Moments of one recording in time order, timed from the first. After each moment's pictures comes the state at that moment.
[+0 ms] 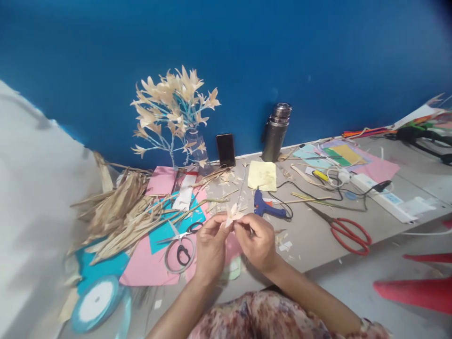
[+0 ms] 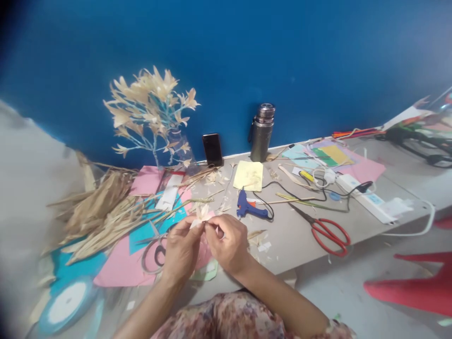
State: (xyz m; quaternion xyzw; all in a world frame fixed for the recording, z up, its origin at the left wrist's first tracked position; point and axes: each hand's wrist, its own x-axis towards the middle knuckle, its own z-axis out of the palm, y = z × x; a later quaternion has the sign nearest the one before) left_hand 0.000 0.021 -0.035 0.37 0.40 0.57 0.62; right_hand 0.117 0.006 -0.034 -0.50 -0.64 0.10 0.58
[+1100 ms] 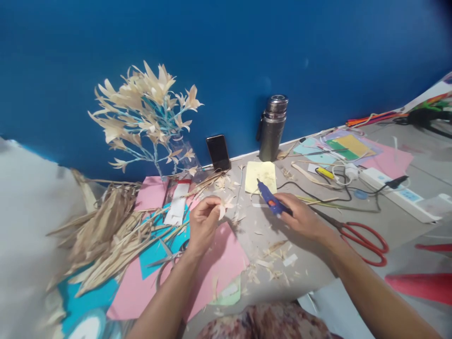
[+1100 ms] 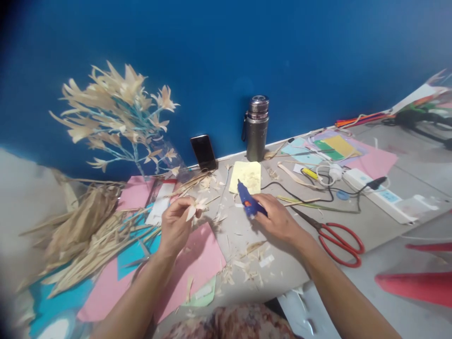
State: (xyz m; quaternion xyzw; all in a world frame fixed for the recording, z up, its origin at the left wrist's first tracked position) left_hand 0.005 0.111 -0.036 0.49 0.39 0.56 0.54; right_hand 0.278 0.057 -0.062 -0.56 -0.72 0.20 0.36
